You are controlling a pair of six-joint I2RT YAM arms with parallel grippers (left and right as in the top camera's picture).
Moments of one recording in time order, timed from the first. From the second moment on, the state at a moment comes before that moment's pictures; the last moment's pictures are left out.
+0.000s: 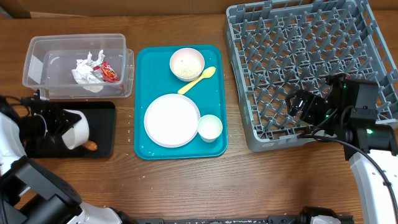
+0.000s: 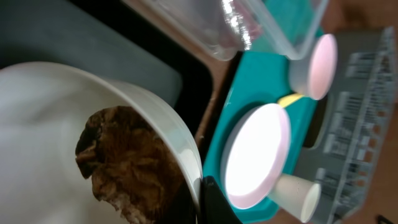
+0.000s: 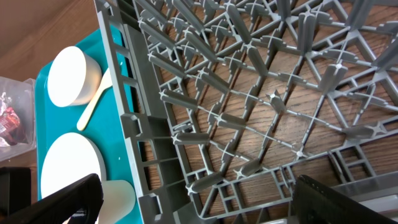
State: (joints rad) left arm 0.76 1.75 1.32 -1.11 0.73 0.16; right arm -0.11 1.14 0.98 -0.77 -0.32 0.33
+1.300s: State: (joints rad) left arm 0.35 1.75 1.28 -1.05 0.34 0.11; right arm -0.11 1.14 0.98 -0.79 -0.33 0.33
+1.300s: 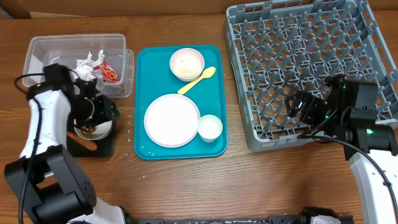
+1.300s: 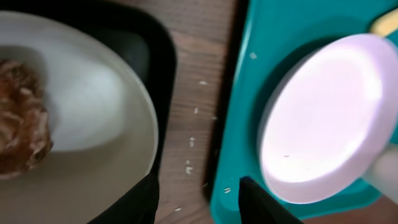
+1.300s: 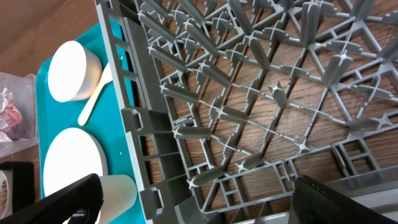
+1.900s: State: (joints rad) left arm 0.34 1.75 1.27 -1.05 0.03 0.01; right arm -0.11 1.14 0.98 -0.79 -0.33 0.33
